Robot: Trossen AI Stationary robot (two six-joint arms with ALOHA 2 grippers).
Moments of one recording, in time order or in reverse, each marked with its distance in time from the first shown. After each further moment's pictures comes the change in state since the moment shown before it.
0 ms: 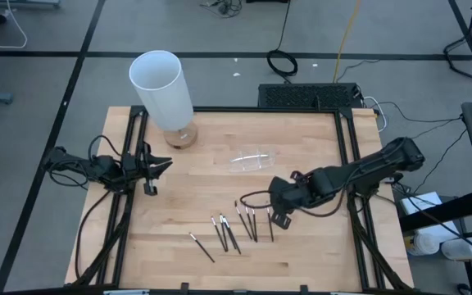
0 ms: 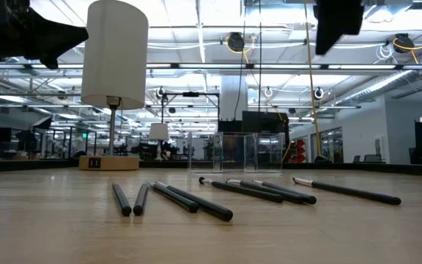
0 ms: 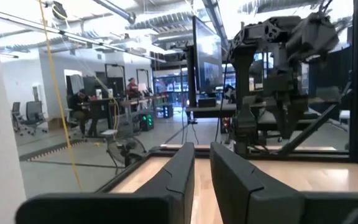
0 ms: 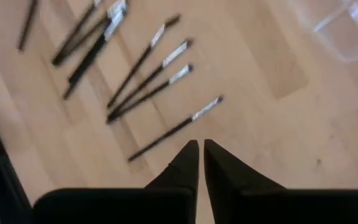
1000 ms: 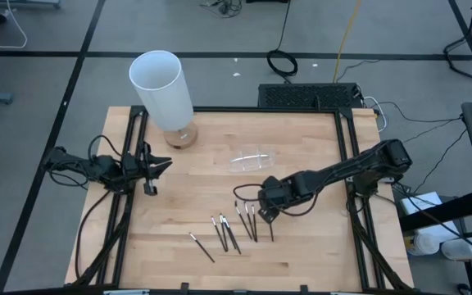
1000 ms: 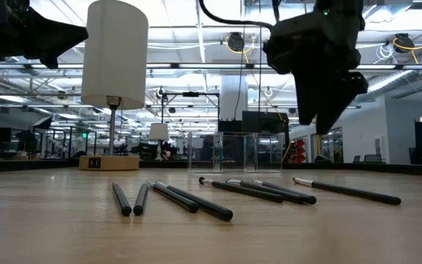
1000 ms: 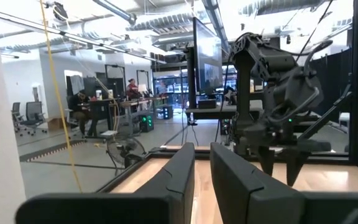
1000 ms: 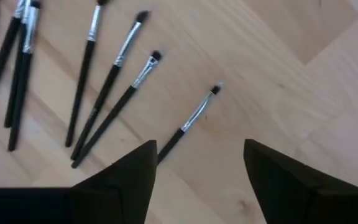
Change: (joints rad) left arm 0.000 0.000 0.000 0.008 0.000 -0.003; right arm -0.092 0.111 -0.199 0.237 -0.102 0.252
